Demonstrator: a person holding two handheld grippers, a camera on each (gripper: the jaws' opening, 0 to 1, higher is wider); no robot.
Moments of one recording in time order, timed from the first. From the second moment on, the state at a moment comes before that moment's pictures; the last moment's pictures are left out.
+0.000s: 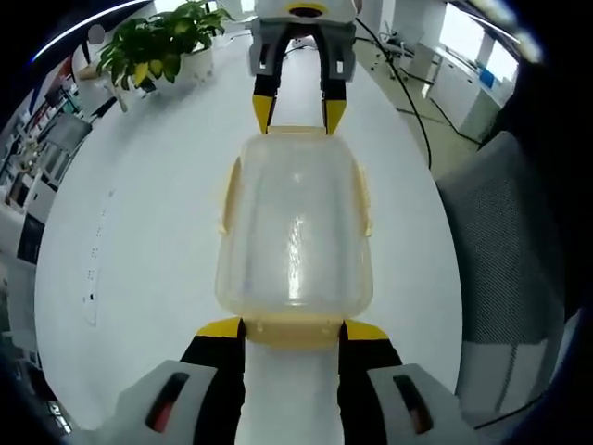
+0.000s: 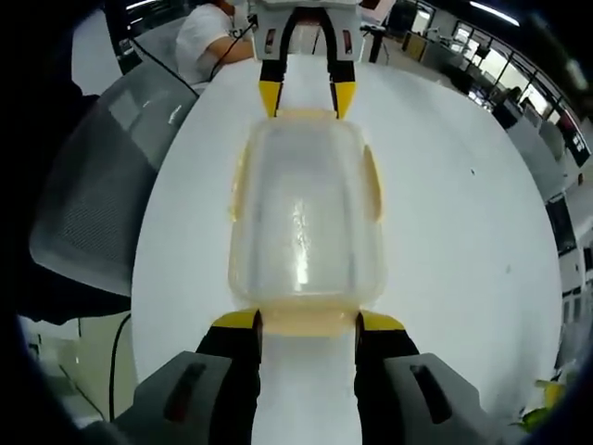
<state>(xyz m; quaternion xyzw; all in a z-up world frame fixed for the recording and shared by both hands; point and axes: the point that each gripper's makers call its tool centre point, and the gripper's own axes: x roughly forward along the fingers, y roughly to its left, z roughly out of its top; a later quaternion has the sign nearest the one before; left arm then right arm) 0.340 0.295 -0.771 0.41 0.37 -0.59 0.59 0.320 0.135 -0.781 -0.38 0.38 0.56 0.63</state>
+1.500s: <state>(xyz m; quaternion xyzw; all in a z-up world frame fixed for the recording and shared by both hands) 0.335 0.289 -0.790 0.42 0.38 -0.60 0.57 0.310 0.131 -0.793 -0.36 0.39 0.57 0.63</state>
